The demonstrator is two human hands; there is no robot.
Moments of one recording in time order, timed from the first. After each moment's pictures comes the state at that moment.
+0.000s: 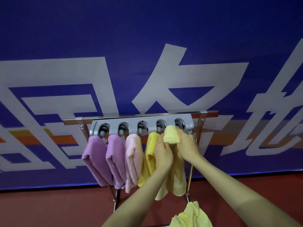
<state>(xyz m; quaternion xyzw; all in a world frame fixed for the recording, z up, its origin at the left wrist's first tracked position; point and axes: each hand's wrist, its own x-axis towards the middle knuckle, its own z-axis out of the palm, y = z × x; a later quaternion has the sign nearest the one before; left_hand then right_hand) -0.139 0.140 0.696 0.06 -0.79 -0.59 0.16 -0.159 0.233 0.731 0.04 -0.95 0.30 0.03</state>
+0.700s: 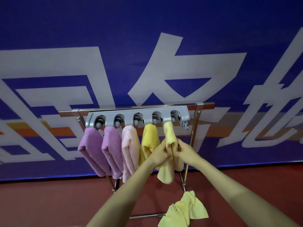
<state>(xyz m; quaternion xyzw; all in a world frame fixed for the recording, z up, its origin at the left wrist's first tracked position) -0.141 0.122 0.662 -0.07 -0.83 -0.54 -0.16 -0.140 0.269 0.680 0.04 -0.88 0.44 -0.17</state>
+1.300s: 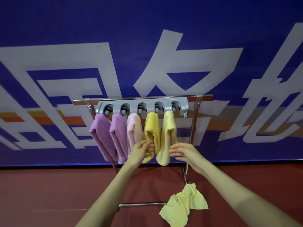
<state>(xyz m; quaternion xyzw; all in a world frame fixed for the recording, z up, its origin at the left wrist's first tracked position) -0.051 0.074 0.679 0.15 -0.71 -0.68 -0.08 -0.064 0.279 0.687 -0.04 -0.74 0.63 -0.23</state>
